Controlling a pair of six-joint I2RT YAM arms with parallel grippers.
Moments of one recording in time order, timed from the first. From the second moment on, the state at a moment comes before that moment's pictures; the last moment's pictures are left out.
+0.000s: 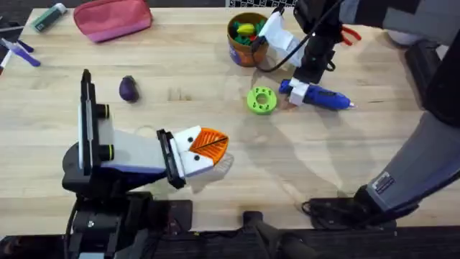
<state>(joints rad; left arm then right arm) -0.01 0.01 0.01 -0.13 1.21 0.01 0.23 2.01 1.48 -1.07 0.14 -0.76</state>
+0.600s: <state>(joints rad) -0.01 0.01 0.01 -0.13 1.21 0.01 0.23 1.53 1.48 -1.05 -0.18 -0.65</state>
